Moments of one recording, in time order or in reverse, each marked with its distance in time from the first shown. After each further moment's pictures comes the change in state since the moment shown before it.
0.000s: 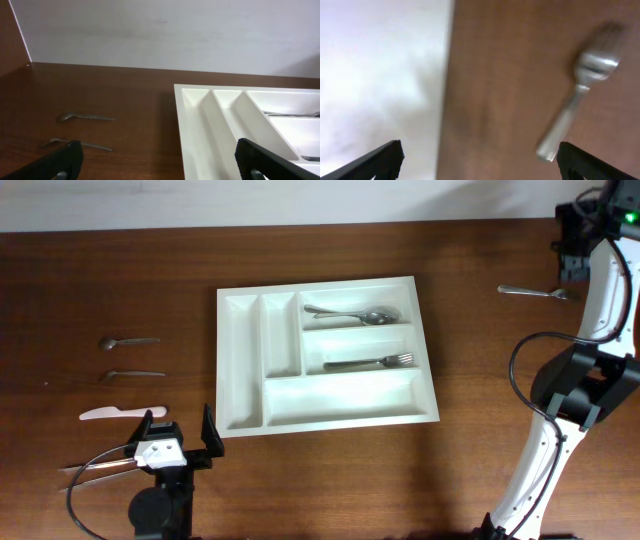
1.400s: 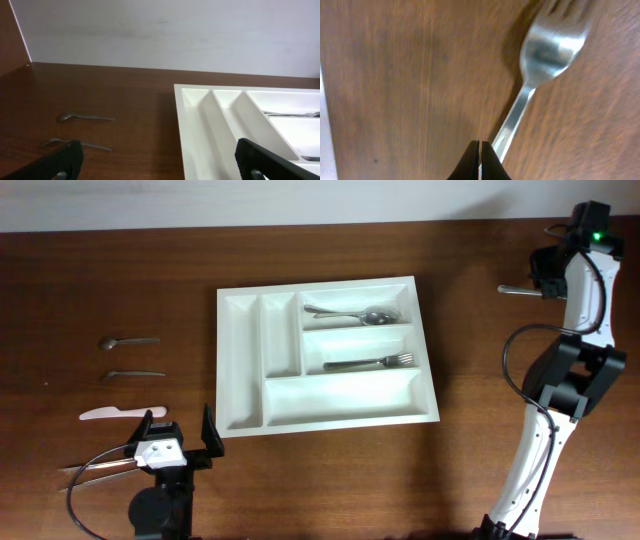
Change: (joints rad) left arm 0.000 0.000 0.000 0.000 0.000 0.000; right arm -0.015 0.180 -0.001 -0.092 0.029 -0.053
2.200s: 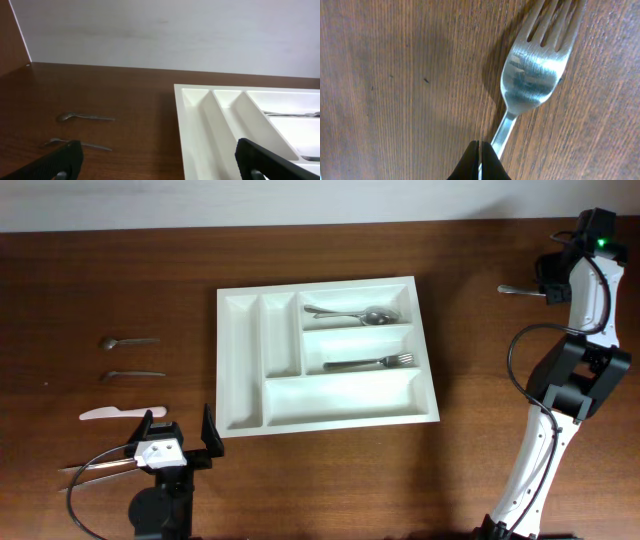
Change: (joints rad) left arm 0.000 0.000 0.000 0.000 0.000 0.000; right arm -0.017 0.006 -0.048 0.052 0.010 0.000
